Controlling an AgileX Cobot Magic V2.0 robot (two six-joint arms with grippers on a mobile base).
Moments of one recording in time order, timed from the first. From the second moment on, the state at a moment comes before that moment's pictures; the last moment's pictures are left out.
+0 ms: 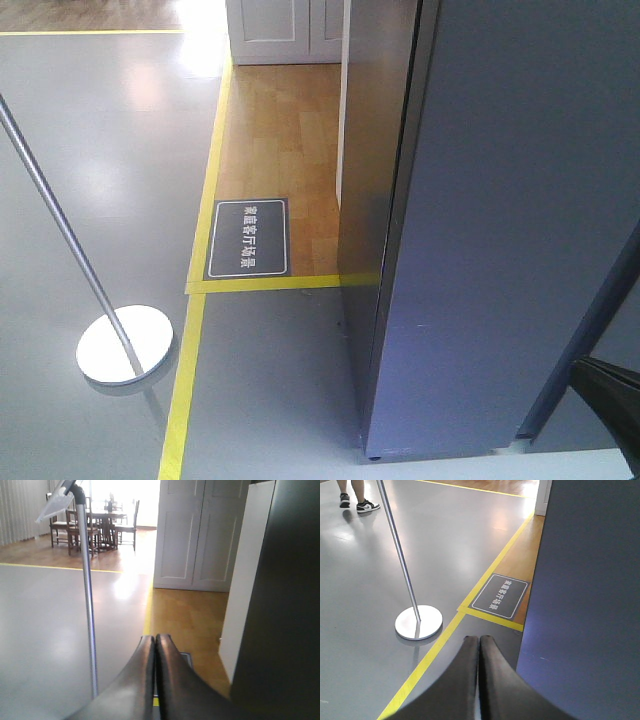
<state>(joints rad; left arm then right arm) 0.09 0.01 0.02 0.27 0.08 -0.45 -0.06 0.42 -0.34 0.97 0.60 -1.04</state>
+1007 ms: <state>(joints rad) 0.09 0.01 0.02 0.12 0.08 -0.45 -0.06 0.42 -0.34 0.94 0.60 -1.04</state>
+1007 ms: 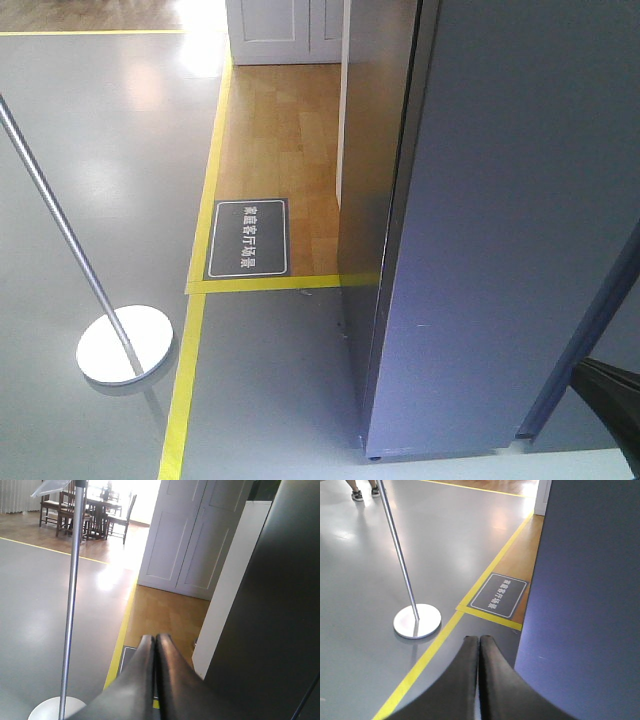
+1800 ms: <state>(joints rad) 0.09 0.01 0.02 0.12 0.08 -0.45 0.00 0.26 -0.34 0.42 0.54 -0.61</state>
